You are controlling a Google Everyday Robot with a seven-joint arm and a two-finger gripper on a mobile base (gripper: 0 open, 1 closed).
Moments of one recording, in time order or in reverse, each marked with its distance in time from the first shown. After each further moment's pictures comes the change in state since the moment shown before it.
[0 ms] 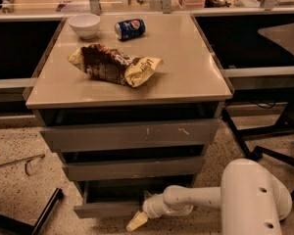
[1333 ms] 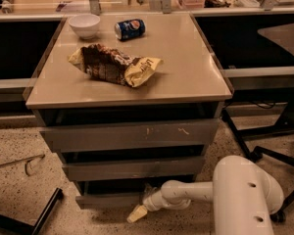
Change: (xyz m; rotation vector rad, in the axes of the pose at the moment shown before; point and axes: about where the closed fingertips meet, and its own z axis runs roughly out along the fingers) arm -0.008 -0.041 0.007 0.071 0.014 -0.029
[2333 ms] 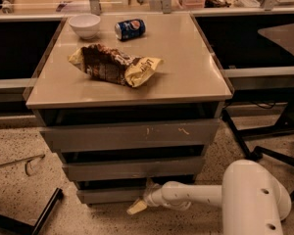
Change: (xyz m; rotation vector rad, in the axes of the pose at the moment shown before) arm -0.024 -0.024 -0.012 0.149 -0.085 -0.042
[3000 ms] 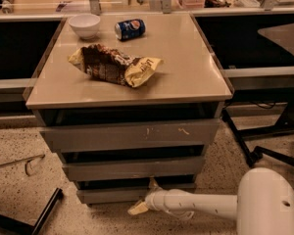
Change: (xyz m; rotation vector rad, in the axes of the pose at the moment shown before) arm -0.004 -0.001 -0.025 0.111 -0.057 -0.008
